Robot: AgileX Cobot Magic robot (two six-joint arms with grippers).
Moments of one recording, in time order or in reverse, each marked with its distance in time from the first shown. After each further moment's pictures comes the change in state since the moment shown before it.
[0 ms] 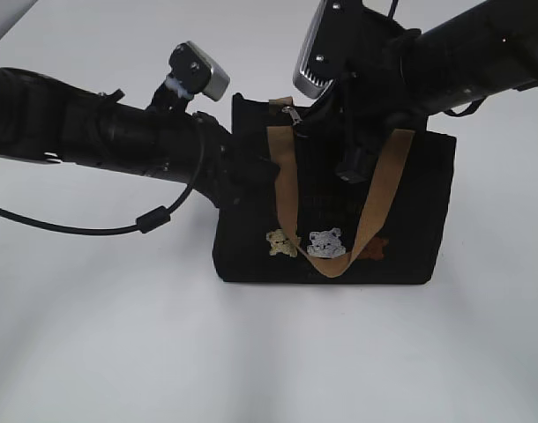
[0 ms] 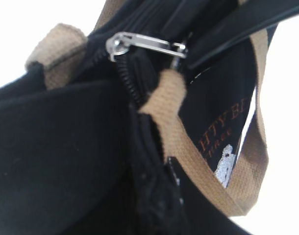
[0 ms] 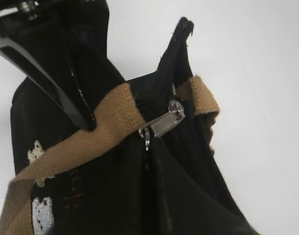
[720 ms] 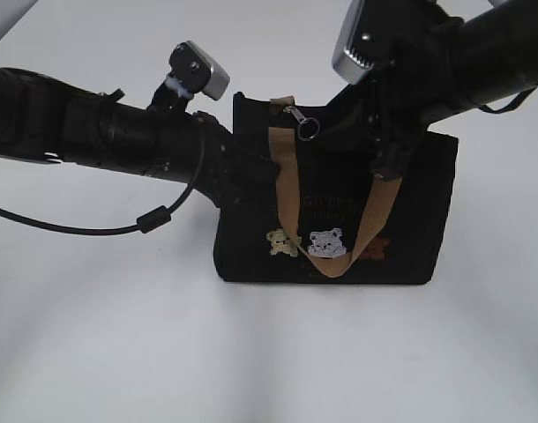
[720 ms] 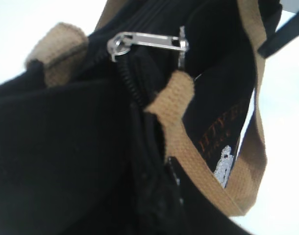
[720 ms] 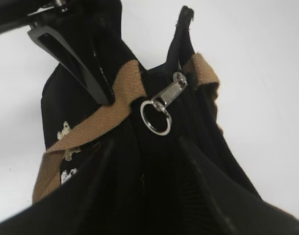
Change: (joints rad) left arm 0.000 0.000 0.001 -0.005 0.005 0.001; right arm -0.083 -0.084 0.034 0.061 0.142 -0.036
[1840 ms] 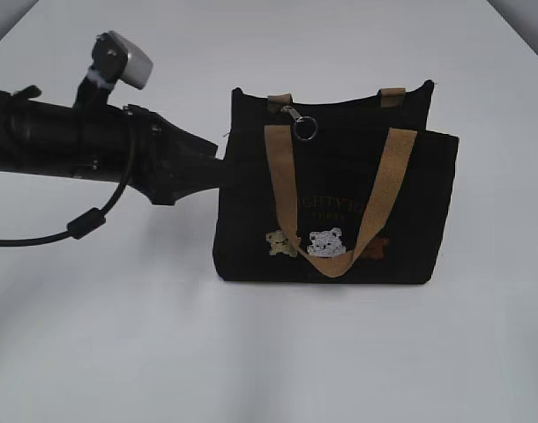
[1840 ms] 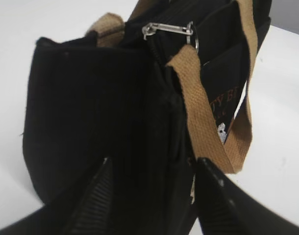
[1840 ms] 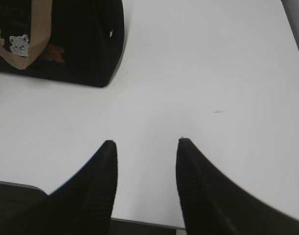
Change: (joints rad) left arm 0.134 -0.148 0.167 -0.017 0.095 0.020; right arm -0.393 -1.582 0.560 -0.701 0.617 1.409
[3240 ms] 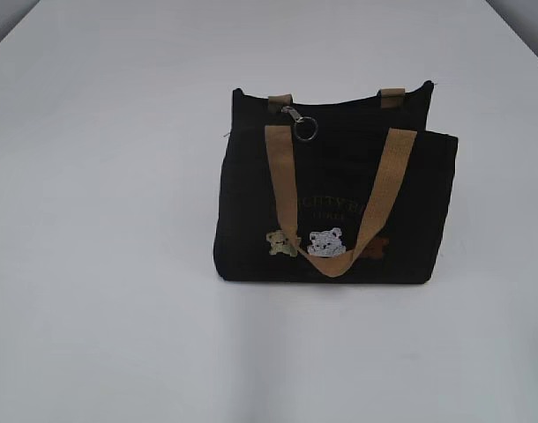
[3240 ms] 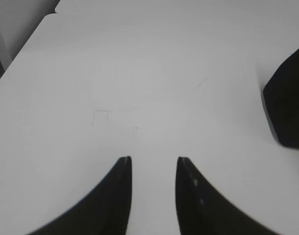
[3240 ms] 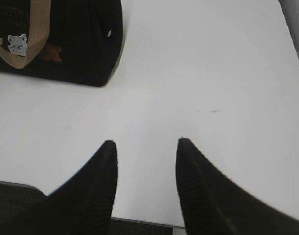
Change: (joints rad) left arm 0.266 -1.746 0.353 1.726 0.361 -2.241; right arm 0.000 0.000 0.000 -0.013 0.000 0.000
